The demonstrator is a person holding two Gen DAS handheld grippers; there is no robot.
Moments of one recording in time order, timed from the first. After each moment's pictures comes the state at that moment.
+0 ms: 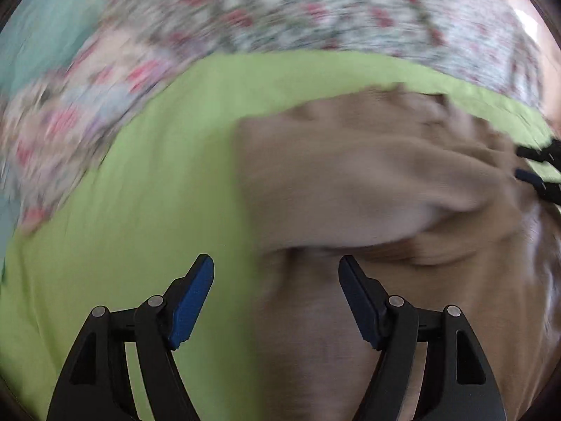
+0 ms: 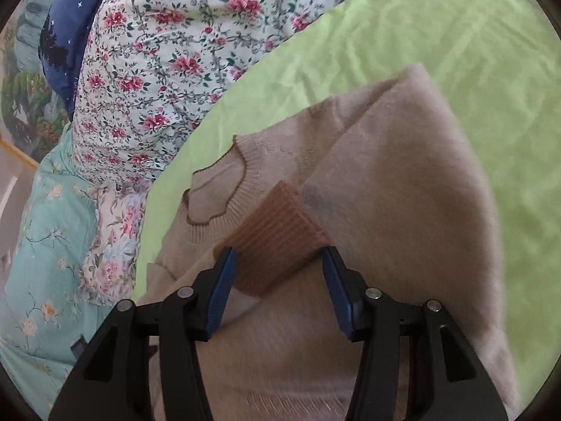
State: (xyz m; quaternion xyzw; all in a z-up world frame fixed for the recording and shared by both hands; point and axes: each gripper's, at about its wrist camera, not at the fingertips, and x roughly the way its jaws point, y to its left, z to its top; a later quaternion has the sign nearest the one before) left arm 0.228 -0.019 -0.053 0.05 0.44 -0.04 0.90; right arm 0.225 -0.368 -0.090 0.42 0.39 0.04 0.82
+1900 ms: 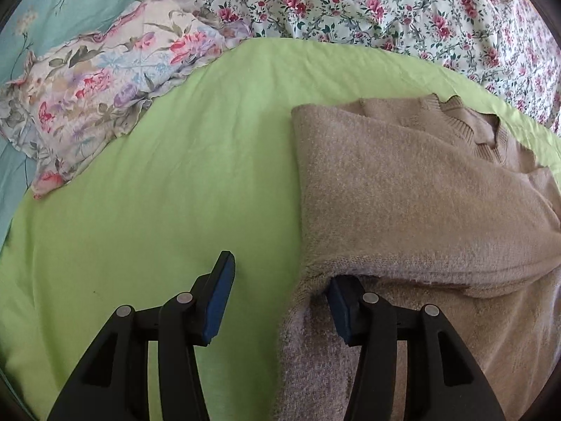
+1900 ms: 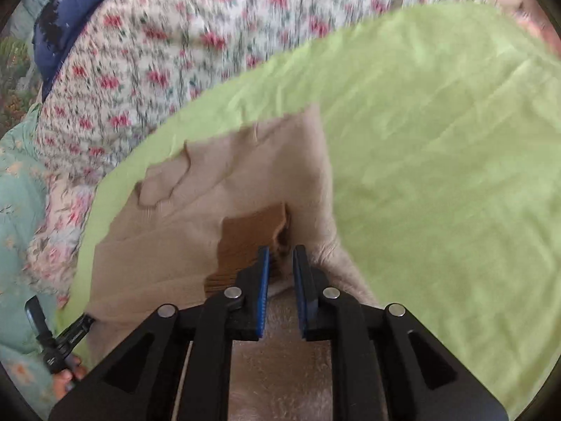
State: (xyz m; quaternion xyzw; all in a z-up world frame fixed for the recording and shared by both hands) left arm 0.247 -0.005 -0.066 0.02 0.44 0.03 0.90; right arm 0.133 -0.374 -0.047 0.30 0.38 -0.10 0.87
